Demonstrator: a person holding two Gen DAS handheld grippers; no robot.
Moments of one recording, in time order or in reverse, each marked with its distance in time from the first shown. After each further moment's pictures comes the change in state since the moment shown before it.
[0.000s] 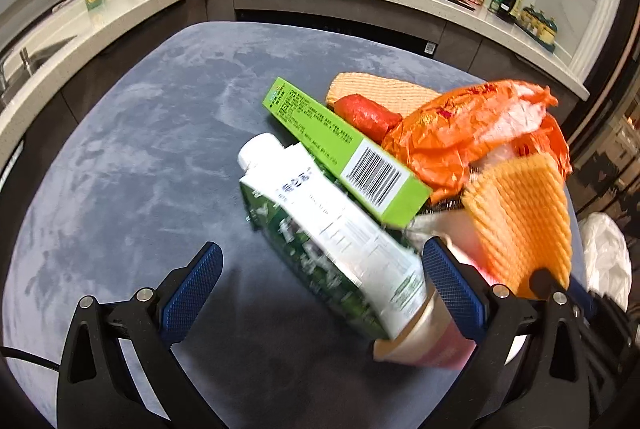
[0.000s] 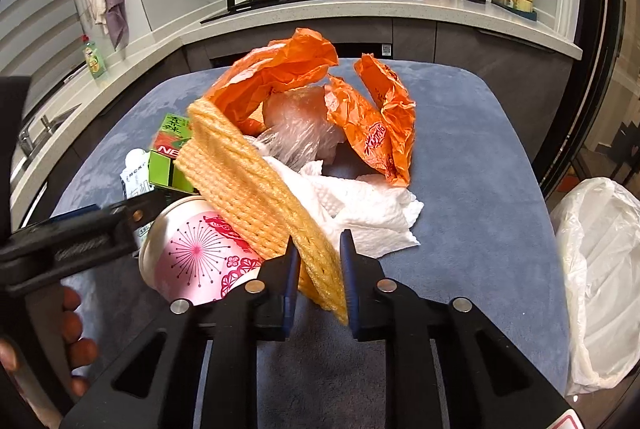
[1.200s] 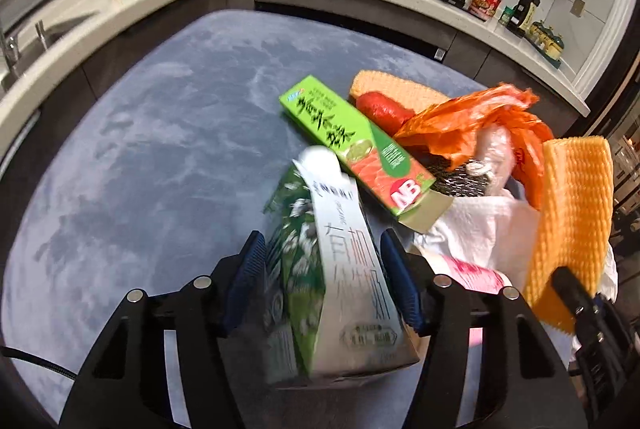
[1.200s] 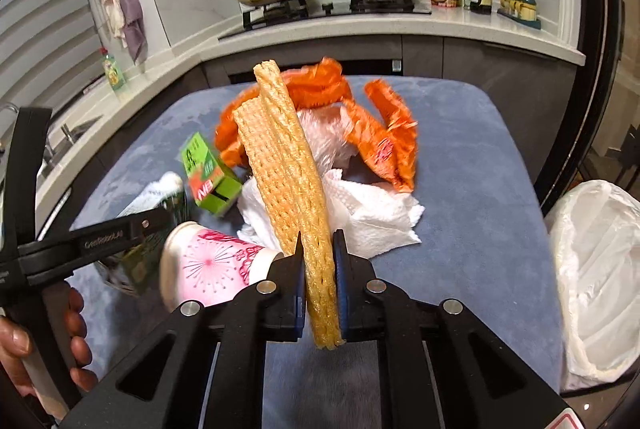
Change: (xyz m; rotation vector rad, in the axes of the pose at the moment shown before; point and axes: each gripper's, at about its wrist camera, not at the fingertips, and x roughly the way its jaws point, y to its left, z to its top) left arm -0.039 0.019 -0.016 -0.061 0.001 0.001; right arm -0.038 -0.003 -0.003 0.009 -0.057 0.065
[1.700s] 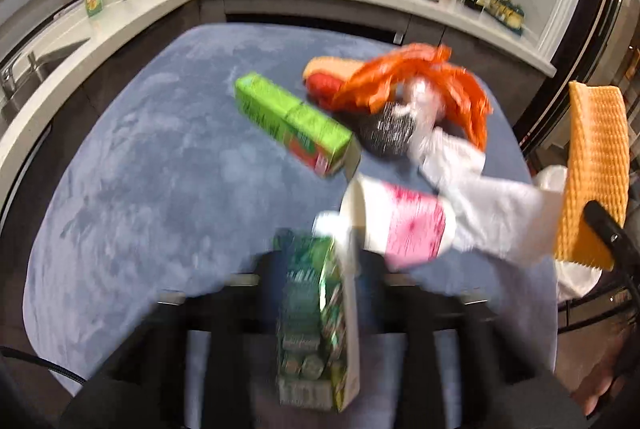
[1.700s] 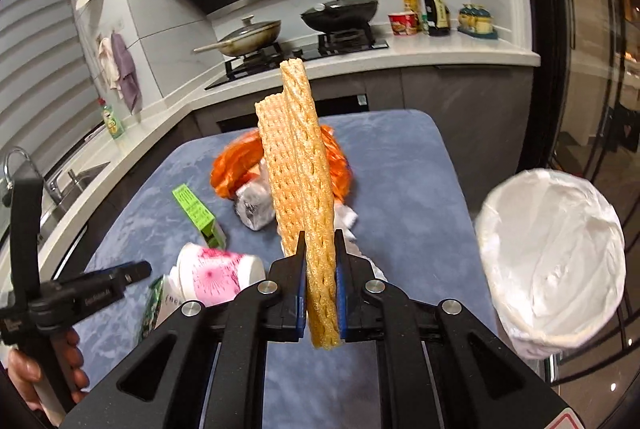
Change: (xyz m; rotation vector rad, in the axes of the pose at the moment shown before) left arm -0.056 -0.026 -0.048 0.111 0.022 -0.028; right arm -0.089 -0.048 -0.019 0.107 -0.111 -0.018
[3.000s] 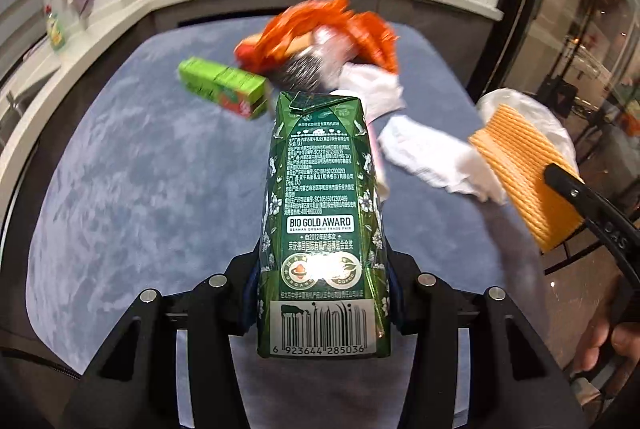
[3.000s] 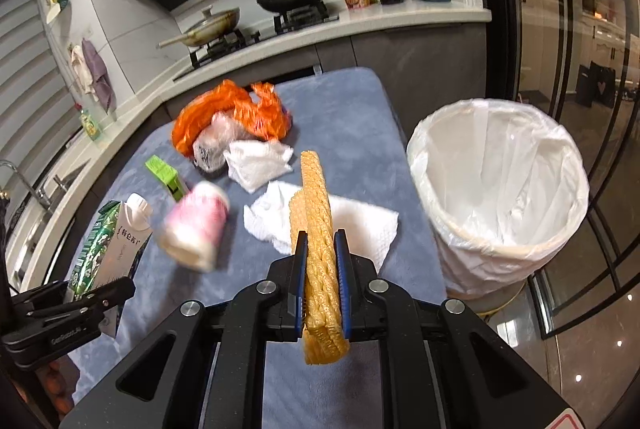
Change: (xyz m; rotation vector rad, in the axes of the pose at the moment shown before) left arm -0.045 -0.064 -0.063 0.200 0.007 -0.066; right arm -0.044 -0.049 -0.053 0.101 0.039 -0.062
